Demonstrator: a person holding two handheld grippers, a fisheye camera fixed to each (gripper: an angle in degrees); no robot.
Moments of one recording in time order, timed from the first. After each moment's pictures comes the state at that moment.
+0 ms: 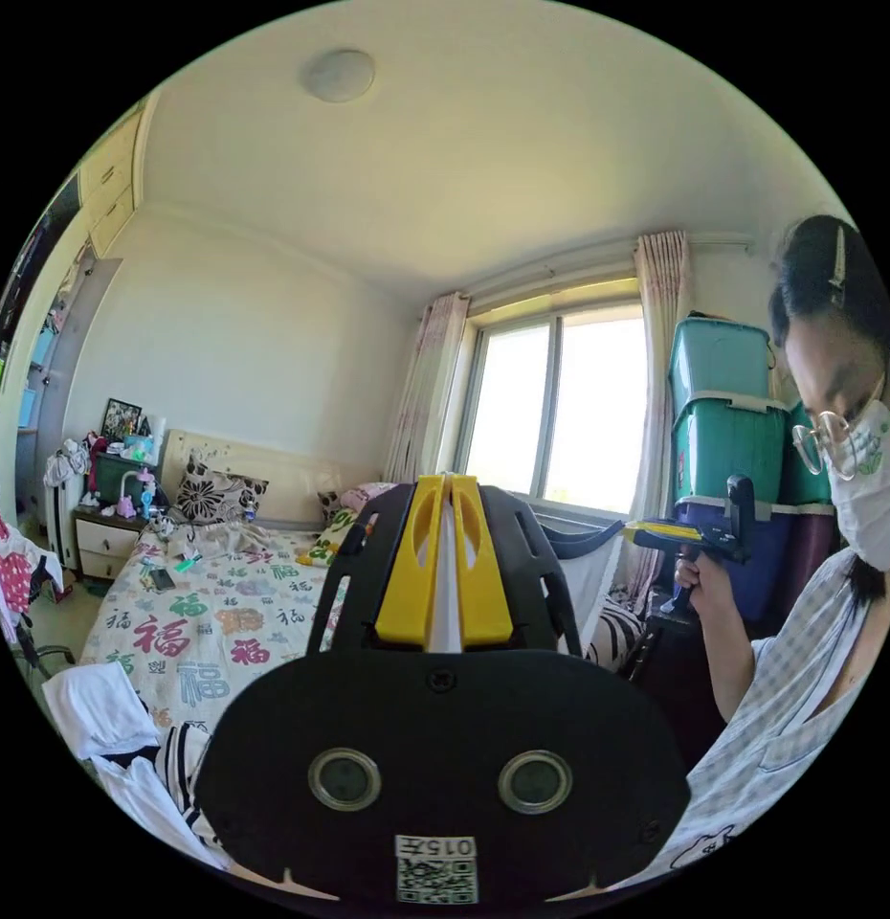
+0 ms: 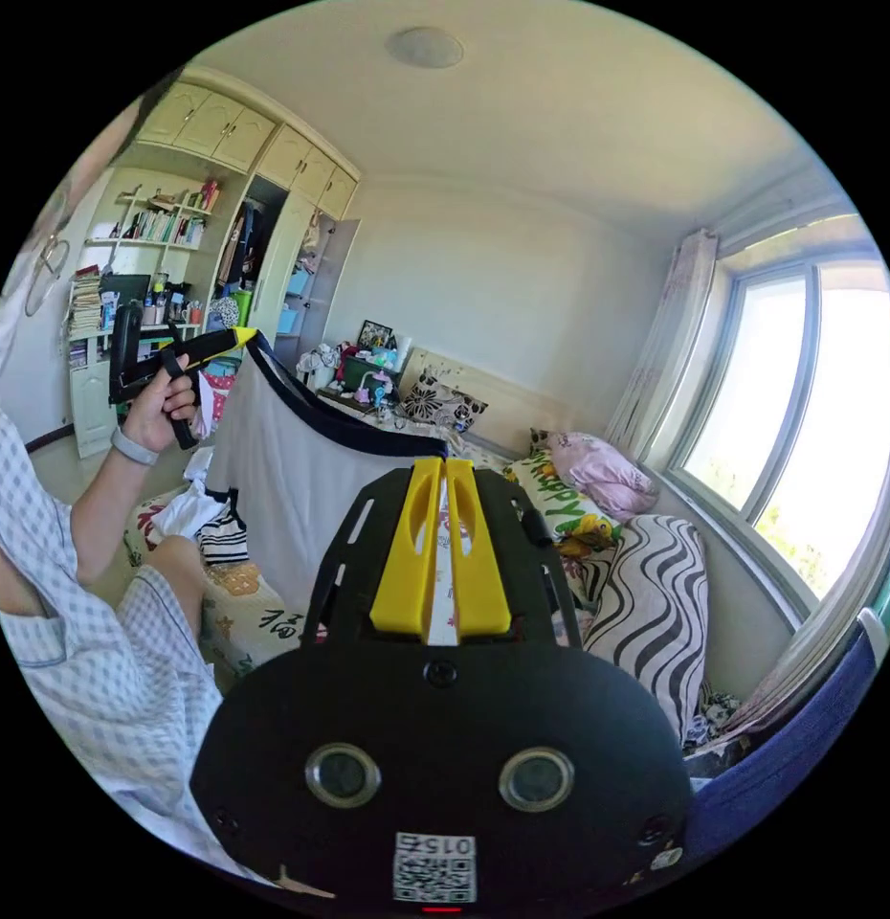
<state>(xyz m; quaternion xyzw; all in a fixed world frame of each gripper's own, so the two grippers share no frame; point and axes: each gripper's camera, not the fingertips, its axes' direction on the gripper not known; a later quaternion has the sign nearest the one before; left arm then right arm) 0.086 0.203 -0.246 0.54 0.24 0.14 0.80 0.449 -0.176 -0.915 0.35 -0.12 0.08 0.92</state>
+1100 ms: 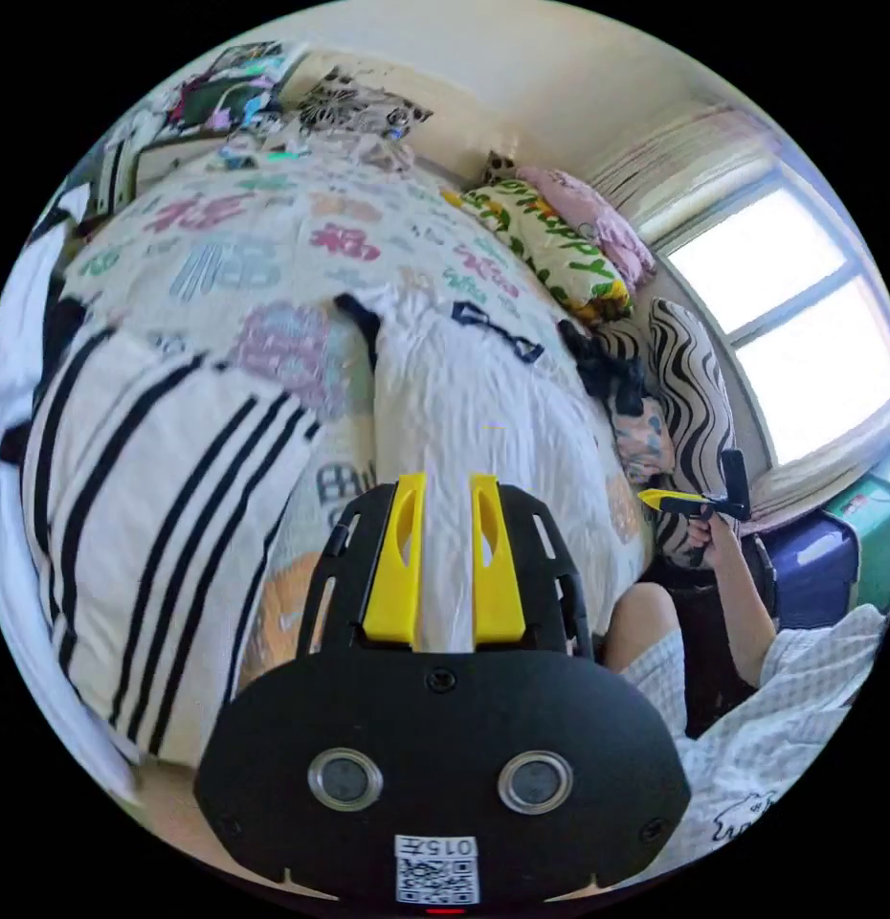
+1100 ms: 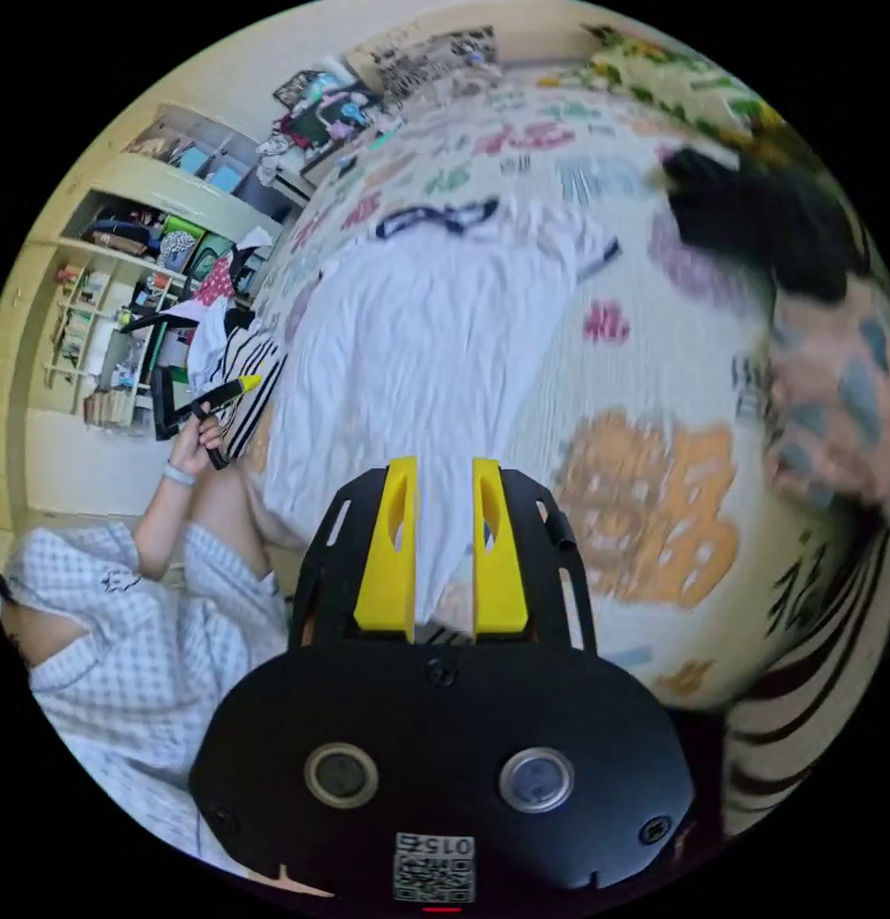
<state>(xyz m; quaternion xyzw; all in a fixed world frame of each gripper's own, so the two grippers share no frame) -0.132 -0.021 0.154 -0.01 0.21 -0.08 0.97 0.548 -0.375 -0.369 -0.13 -0.49 0.11 0.85</state>
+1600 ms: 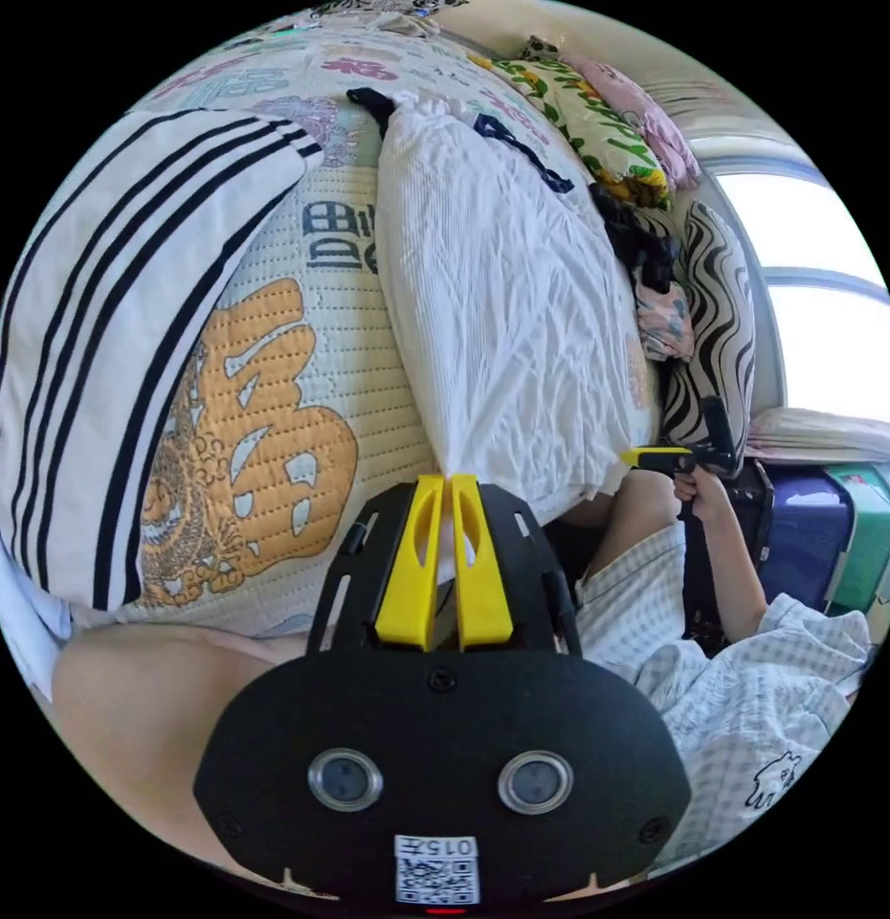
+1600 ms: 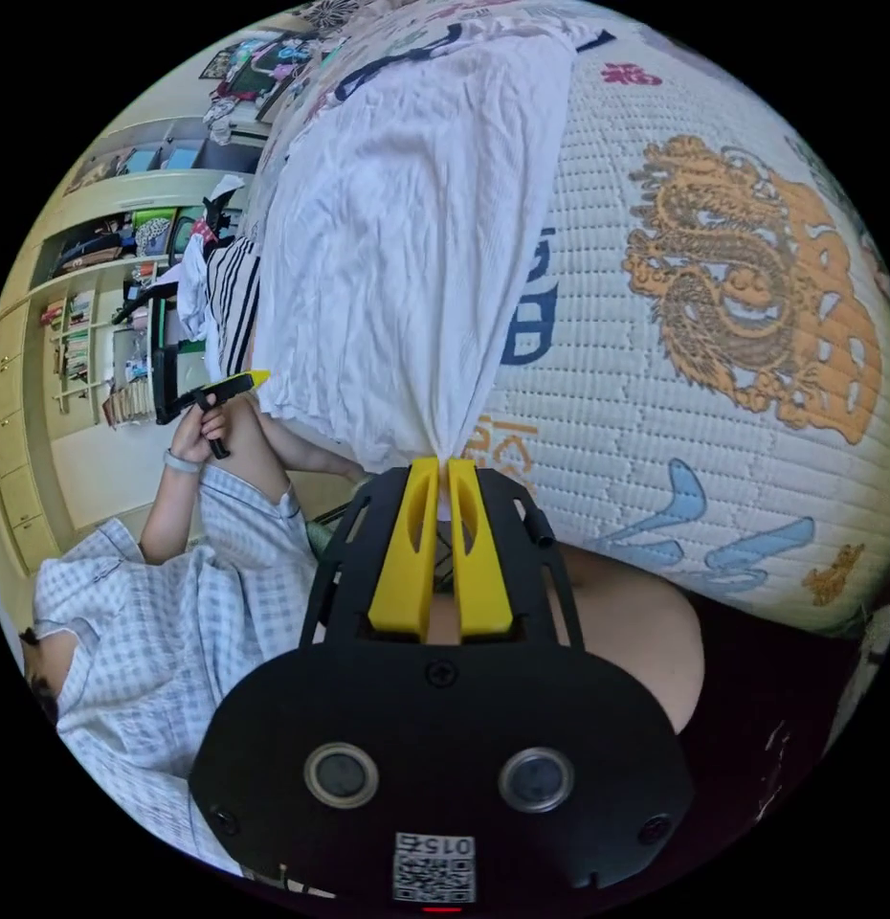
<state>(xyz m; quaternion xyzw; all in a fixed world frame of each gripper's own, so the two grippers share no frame) -0.146 -0.039 0.217 -0.16 0.21 -0.03 0.96 0.586 -0.344 -0.278 -0.28 -0.55 0.11 0.78</state>
